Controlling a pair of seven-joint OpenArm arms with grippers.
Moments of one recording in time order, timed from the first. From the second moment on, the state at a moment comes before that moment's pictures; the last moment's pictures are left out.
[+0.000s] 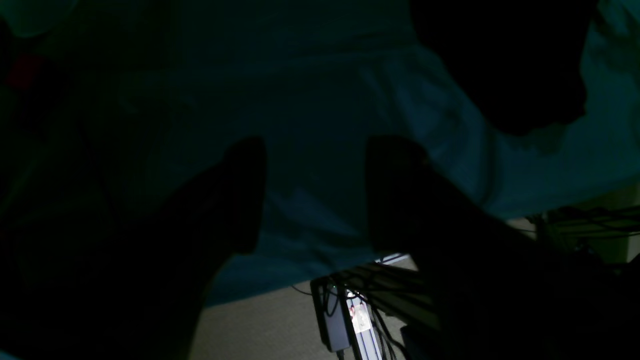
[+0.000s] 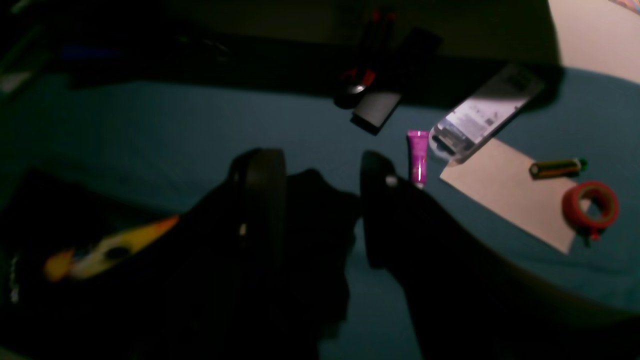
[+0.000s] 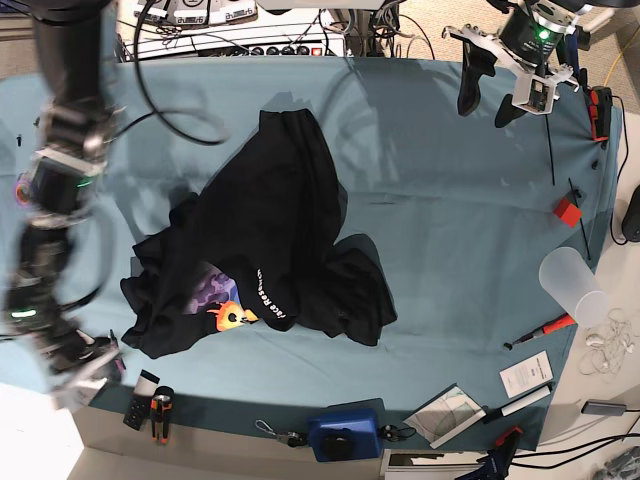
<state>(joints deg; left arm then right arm) 49.1 0.1 -22.6 132.2 -22.9 -33.2 31.2 39.9 29.9 11.3 66.6 30.4 29.9 -60.0</state>
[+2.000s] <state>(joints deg) 46.6 0.1 -22.6 132.2 -22.9 -34.1 31.2 12.7 30.2 15.8 102.1 16.8 21.7 -57.3</state>
